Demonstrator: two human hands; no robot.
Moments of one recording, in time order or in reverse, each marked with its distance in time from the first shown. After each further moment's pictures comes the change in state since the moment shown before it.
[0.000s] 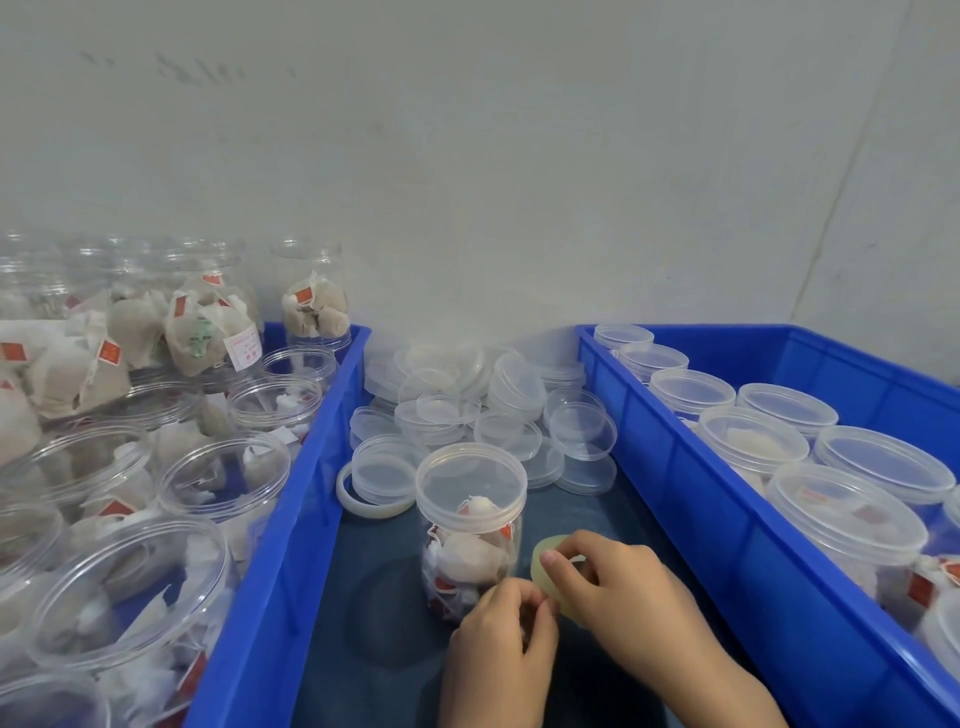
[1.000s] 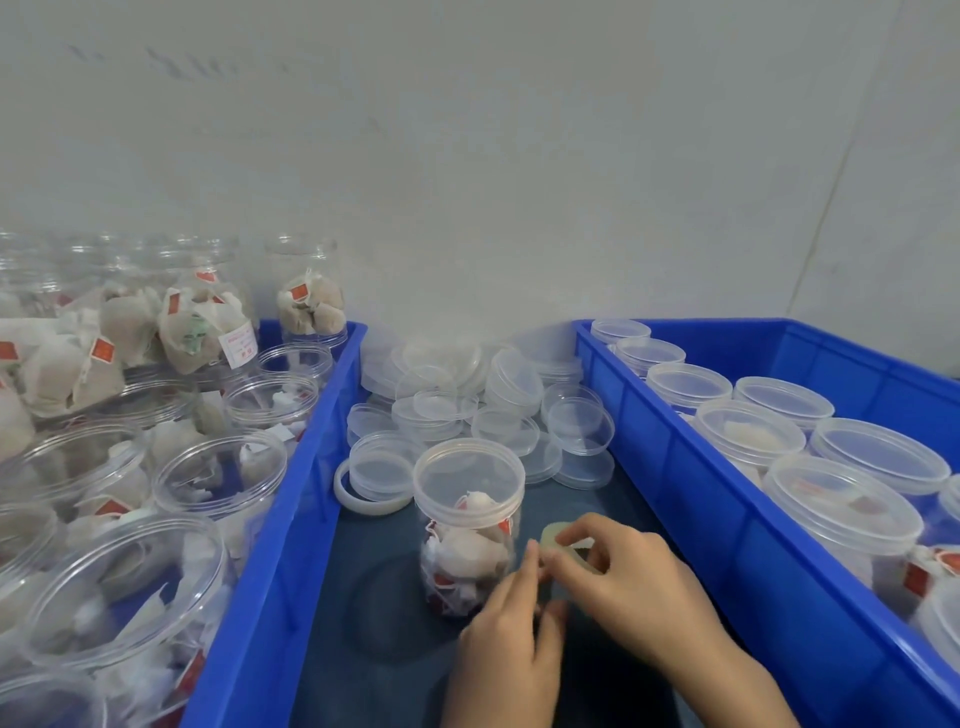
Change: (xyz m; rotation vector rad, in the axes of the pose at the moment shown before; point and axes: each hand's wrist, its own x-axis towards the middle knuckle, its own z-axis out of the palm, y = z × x) left_hand -0.001 -0.006 0.009 0.027 0.102 0.203; right_hand 0.000 0.004 -0.002 0.020 0.066 0.067
